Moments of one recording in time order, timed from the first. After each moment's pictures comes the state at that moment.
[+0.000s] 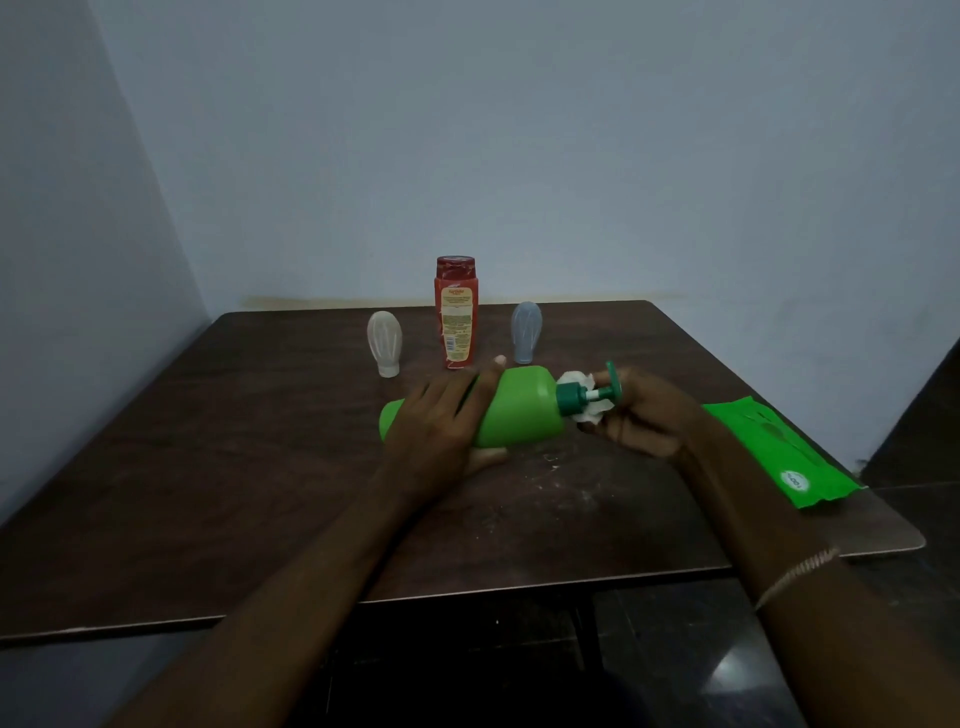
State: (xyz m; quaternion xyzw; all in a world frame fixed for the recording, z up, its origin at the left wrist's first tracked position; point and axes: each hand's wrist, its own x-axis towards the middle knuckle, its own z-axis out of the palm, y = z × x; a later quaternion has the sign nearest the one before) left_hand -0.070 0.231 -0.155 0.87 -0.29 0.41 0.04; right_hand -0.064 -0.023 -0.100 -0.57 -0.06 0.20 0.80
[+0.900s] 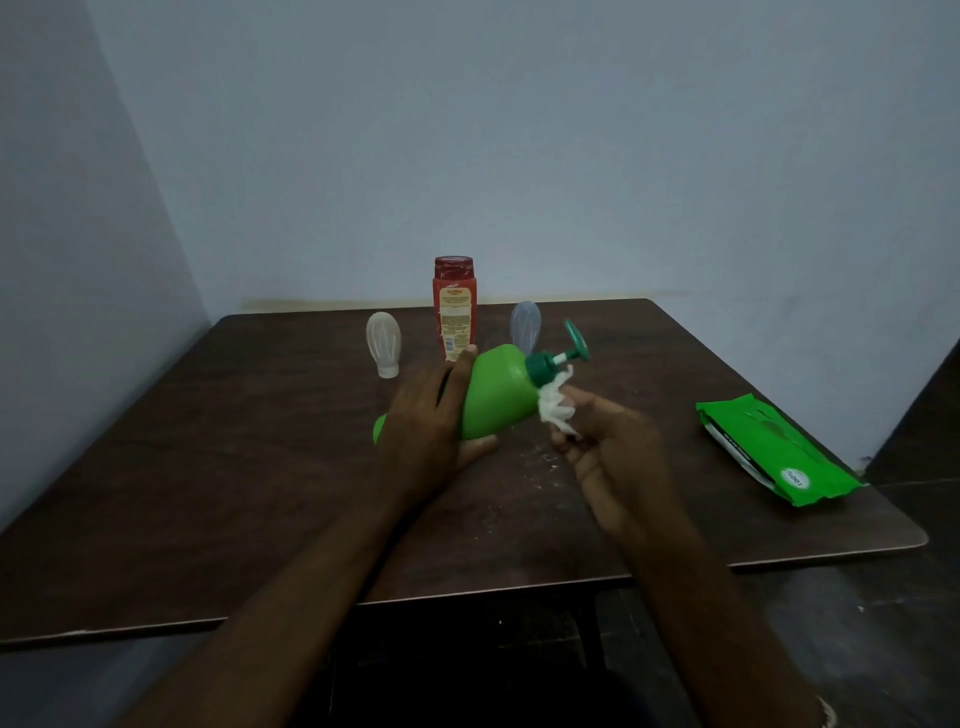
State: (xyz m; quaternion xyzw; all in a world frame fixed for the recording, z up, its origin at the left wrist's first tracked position) left_hand -0.068 0.235 -0.156 0.90 -0.23 0.35 0.13; right_hand -0.132 0.040 -0.113 -0.48 0.04 -0.03 0.88
